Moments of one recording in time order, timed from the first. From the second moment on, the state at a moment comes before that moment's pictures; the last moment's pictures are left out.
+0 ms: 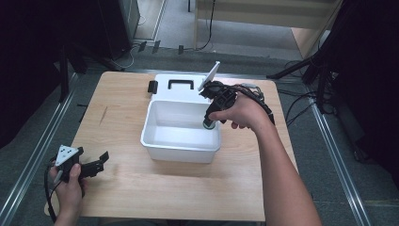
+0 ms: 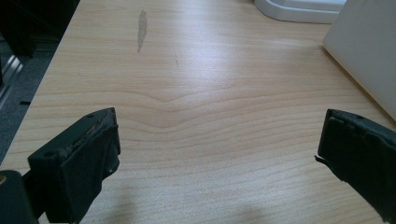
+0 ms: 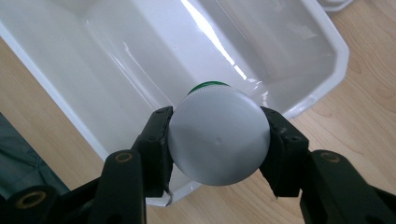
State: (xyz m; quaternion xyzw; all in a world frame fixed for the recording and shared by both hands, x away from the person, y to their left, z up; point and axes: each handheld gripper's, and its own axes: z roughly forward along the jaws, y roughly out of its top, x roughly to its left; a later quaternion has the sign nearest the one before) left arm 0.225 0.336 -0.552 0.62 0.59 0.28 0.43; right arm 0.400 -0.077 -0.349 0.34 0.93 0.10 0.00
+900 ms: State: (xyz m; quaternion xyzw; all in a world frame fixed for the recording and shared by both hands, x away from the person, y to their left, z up) left arm 0.225 0.336 -0.552 0.62 0.60 0.28 0.43; right arm 0.402 -0.067 -0.402 0.26 0.96 0.10 0.01
